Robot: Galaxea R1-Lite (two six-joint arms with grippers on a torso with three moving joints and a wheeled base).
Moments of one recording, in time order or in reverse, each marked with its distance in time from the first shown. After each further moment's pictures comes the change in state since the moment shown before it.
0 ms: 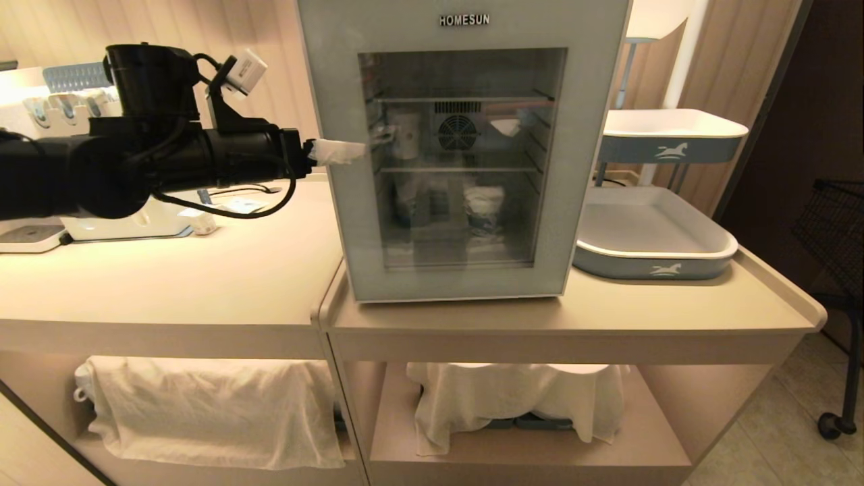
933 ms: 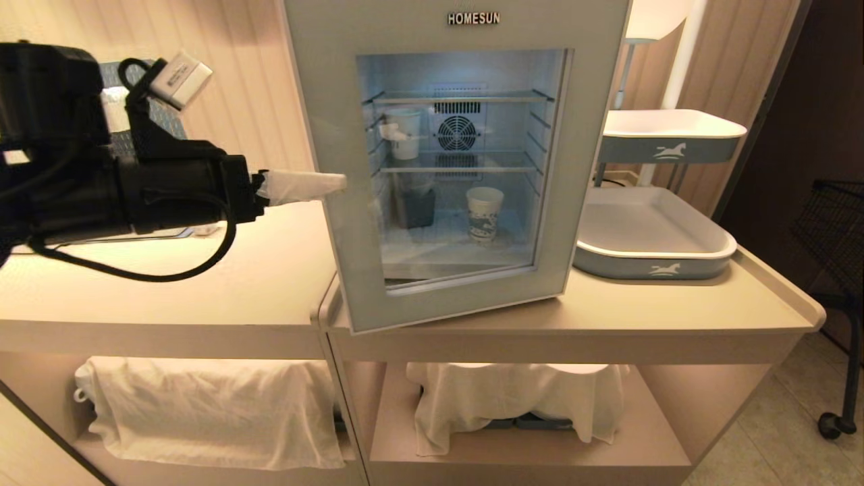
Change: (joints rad) left arm -0.015 -0.336 0.391 0.004 -0.008 -0.011; right arm 0.000 0.000 0.000 0.000 0.000 0.000
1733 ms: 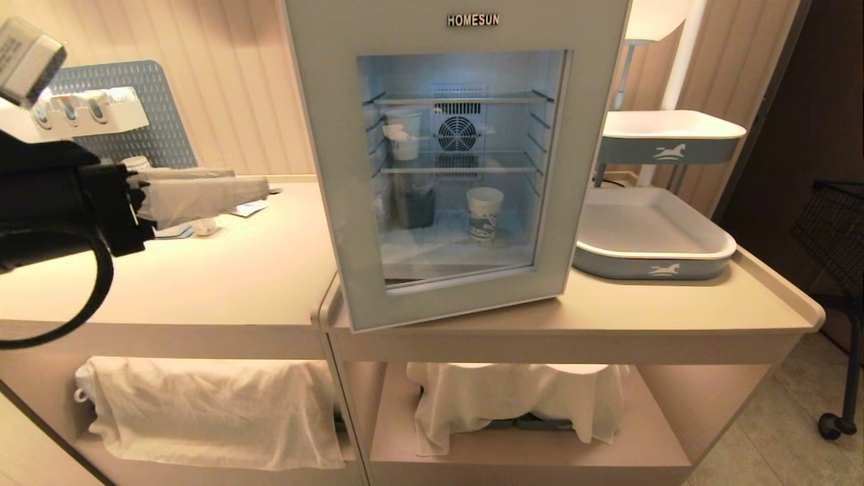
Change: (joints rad) left arm 0.087 -0.255 0.164 0.003 0.036 0.053; right arm 0.000 0.000 0.000 0.000 0.000 0.000
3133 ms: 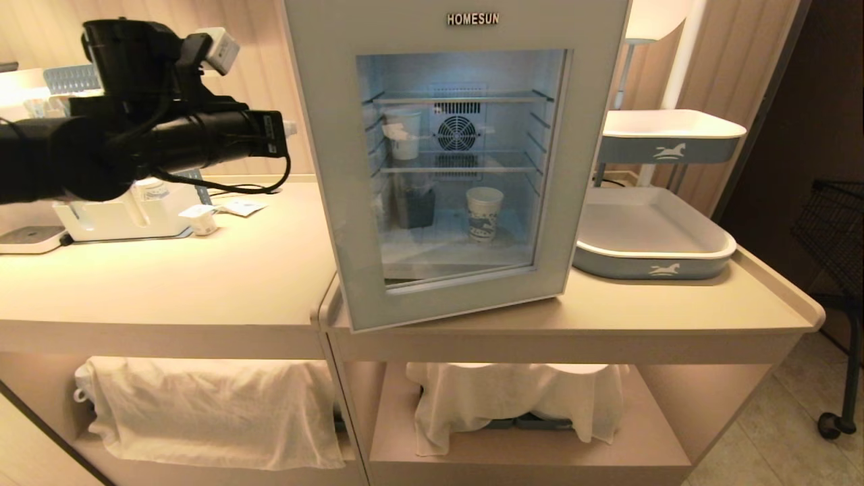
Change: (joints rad) left arm -0.048 0.609 -0.649 0.016 0.476 0.070; right arm 0.000 0.000 0.000 0.000 0.000 0.000
